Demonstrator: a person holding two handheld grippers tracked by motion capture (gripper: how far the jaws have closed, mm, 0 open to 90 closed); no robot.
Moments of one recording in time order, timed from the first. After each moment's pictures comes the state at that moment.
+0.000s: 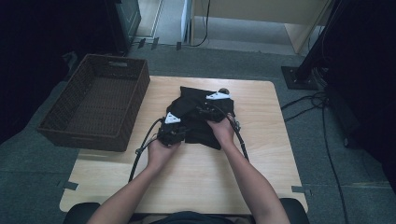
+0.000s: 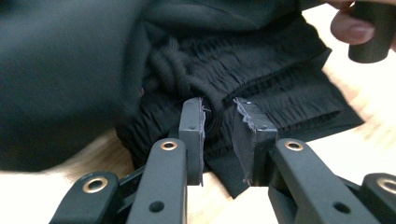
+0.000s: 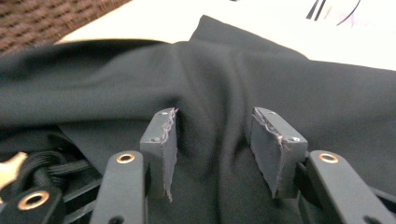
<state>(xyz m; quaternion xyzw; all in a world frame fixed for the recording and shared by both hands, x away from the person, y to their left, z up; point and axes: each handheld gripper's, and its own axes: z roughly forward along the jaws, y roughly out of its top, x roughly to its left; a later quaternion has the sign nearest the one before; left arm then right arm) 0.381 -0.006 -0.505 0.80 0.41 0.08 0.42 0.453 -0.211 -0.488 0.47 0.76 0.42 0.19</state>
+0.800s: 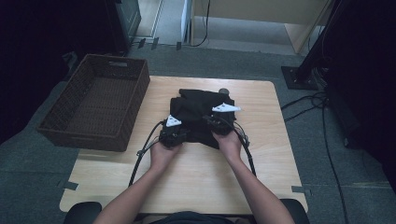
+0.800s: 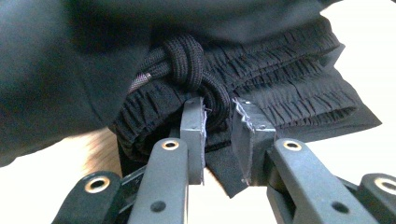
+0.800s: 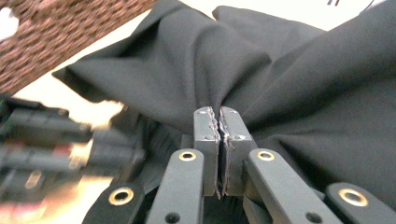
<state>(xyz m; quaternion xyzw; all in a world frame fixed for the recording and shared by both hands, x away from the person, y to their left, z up) 0.378 -0.009 -0.517 0.79 0.42 0.10 0.43 0.382 -0.225 -0.468 0.47 0.75 0.44 0.16</state>
